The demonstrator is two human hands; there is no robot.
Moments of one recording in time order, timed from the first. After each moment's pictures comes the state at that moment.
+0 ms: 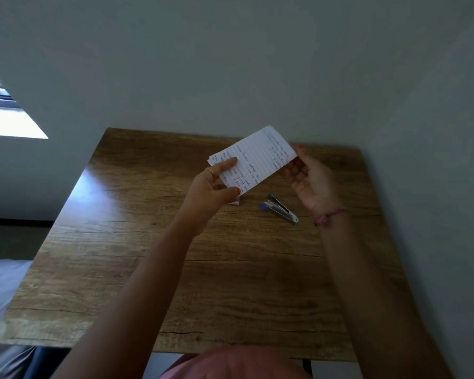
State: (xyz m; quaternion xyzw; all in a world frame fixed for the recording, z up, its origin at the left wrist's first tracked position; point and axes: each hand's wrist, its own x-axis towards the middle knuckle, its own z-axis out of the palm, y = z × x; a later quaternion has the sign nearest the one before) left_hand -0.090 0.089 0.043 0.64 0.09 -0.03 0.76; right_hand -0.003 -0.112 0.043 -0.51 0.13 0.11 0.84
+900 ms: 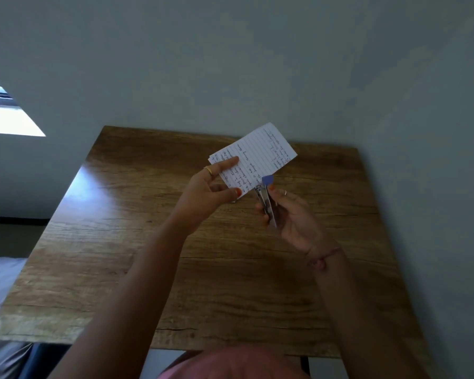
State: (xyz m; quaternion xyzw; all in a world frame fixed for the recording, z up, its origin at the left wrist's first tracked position) left_hand -0.097 0.085 0.051 0.68 0.04 -0.05 0.73; right_hand -0.067 -0.113 0.019 -0.47 0.01 0.32 0.82
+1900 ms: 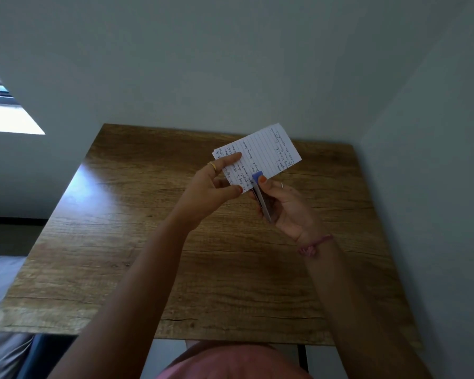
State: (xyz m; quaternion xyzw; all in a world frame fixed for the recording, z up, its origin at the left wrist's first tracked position) left_hand -0.104 0.081 0.052 0.69 0.02 -0.04 0.72; right_hand -0.073 -0.099 0.039 -0.54 0.05 0.30 0.79
